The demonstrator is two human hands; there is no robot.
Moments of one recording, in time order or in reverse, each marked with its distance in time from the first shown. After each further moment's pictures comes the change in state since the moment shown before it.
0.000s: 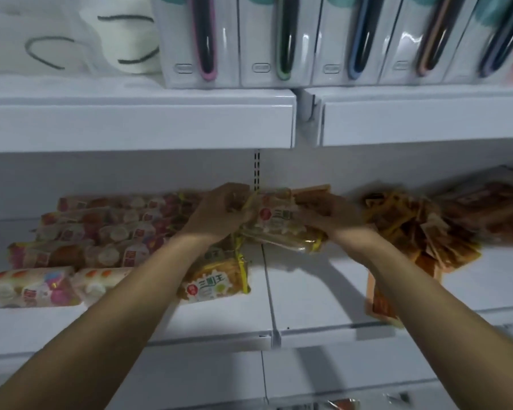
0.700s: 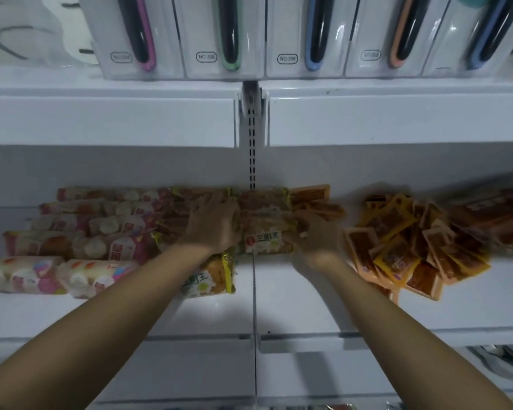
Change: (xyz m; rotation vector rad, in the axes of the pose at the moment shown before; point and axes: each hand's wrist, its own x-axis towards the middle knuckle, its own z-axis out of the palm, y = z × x) left_hand 0.031 -0.044 0.042 0.867 0.040 0.037; right_hand 0.038 0.086 0.018 -0.374 0.161 -0.106
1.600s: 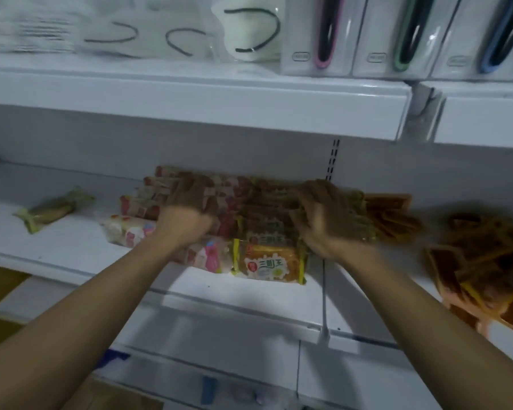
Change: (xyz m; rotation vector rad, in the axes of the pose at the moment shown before) left_hand -0.110 -0.142 -0.063 -0.088 0.405 -0.267; right_hand -0.008 -0.133 0.058 -0.510 -0.129 -0.464
